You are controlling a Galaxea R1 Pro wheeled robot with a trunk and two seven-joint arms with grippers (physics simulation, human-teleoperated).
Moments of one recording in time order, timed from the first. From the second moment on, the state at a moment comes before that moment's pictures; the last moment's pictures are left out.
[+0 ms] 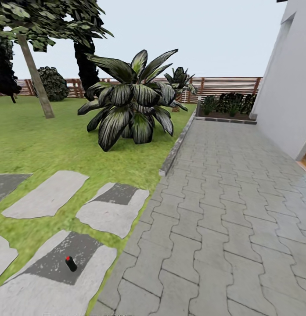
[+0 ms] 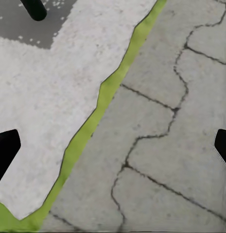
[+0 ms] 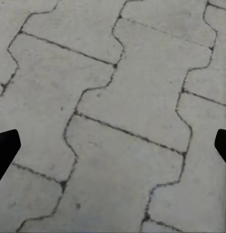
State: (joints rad) left arm -0.22 0.07 0.10 -0.29 0.03 -0.31 0.00; right arm -0.04 -0.05 -0.02 -0.56 0.01 -0.29 0.00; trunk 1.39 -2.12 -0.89
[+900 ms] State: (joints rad) left arm -0.22 0.07 0.10 -0.29 0.04 -0.31 0.00; right arm -0.04 -0.05 -0.01 -0.56 0.01 -0.29 0.00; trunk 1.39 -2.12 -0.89
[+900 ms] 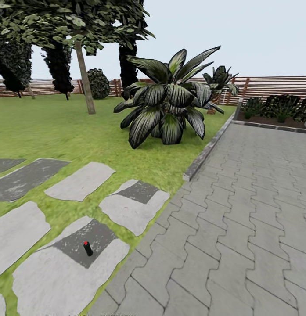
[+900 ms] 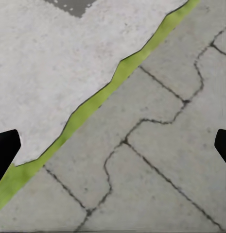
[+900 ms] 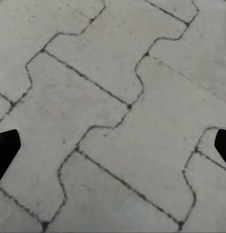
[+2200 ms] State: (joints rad) left arm -0.22 0.07 0.10 -0.29 0.04 -0.31 0.00; right arm -0.04 -0.04 -0.01 -0.56 0.01 -0.29 0.00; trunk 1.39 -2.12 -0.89
